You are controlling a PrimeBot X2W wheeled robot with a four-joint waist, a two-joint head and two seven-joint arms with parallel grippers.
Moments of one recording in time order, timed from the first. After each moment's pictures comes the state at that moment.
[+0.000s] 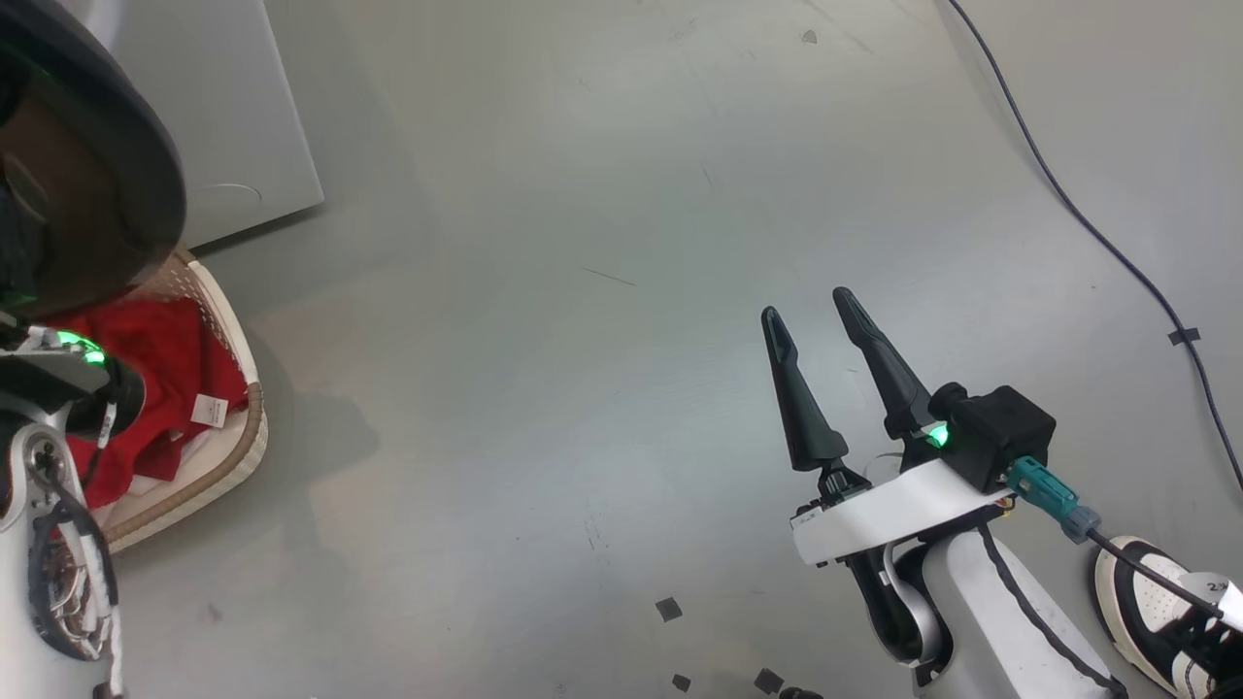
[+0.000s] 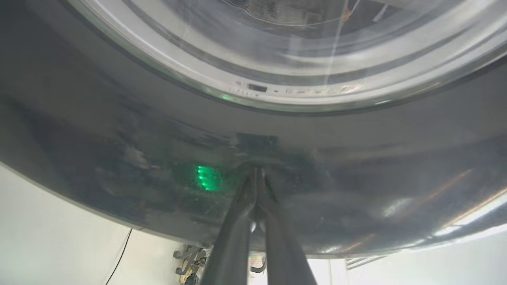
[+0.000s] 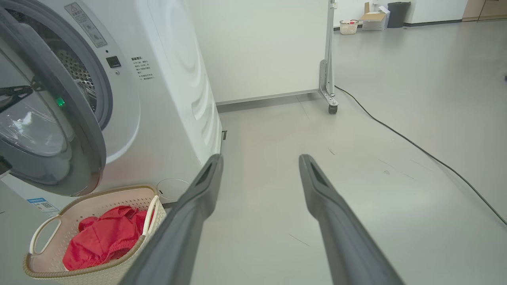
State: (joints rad) left arm -0.47 0.13 0.19 0.05 -1.91 0.11 0.08; right arm -0.22 -0.05 0.42 0.10 0.43 0.06 -0.25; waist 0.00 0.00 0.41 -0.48
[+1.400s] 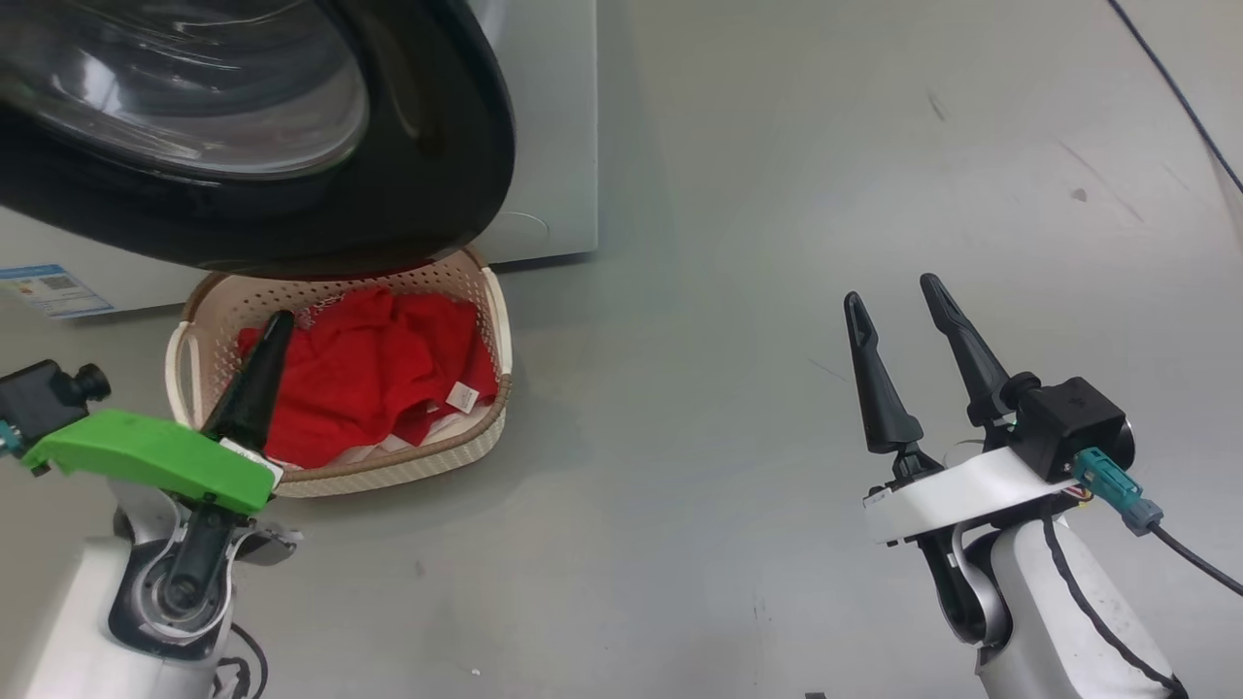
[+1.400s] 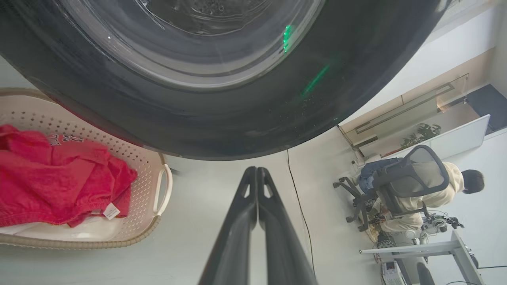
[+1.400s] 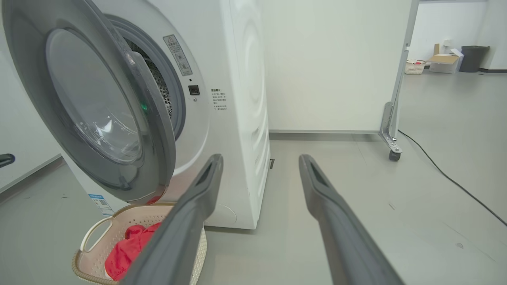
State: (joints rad) left arm -0.31 0.27 -0.25 0.16 -1.37 -0.10 0.11; right arm -0.21 -0.08 0.28 0.13 0.32 0.07 -0.25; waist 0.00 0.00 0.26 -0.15
